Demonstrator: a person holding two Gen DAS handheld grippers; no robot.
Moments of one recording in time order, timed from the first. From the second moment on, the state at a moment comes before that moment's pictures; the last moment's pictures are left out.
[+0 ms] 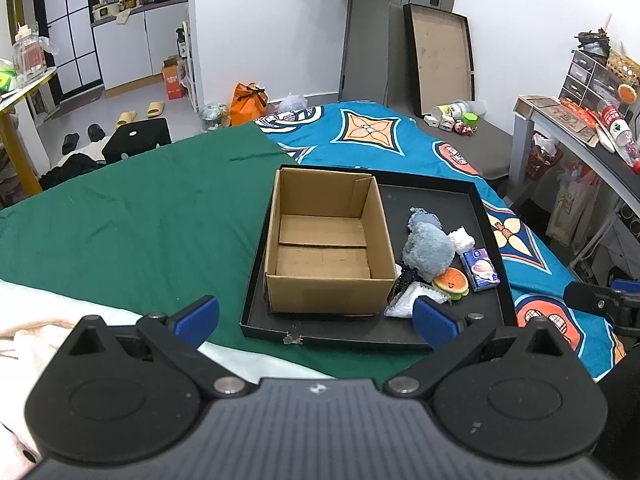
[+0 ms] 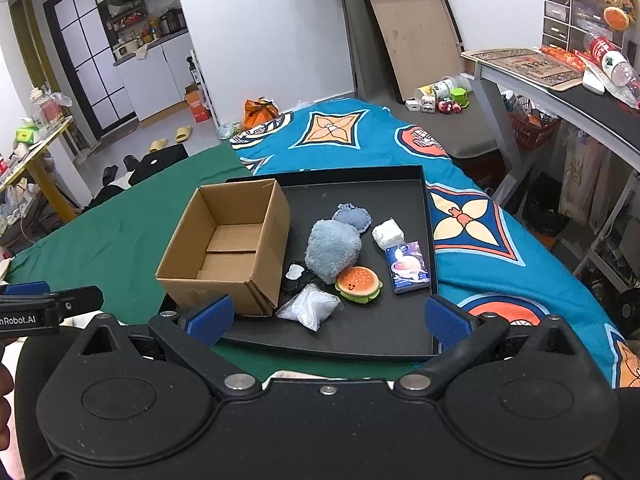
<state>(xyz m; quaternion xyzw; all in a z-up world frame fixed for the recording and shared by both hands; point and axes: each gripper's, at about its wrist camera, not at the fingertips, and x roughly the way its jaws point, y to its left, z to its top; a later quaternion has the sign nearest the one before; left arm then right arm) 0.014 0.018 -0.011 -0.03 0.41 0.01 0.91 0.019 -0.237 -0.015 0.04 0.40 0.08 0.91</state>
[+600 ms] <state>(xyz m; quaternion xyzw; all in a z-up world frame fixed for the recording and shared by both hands) 0.058 0.035 -0.040 -0.04 0.43 0.04 0.90 0.065 -0.247 -0.044 0.05 0.43 0.08 0.90</state>
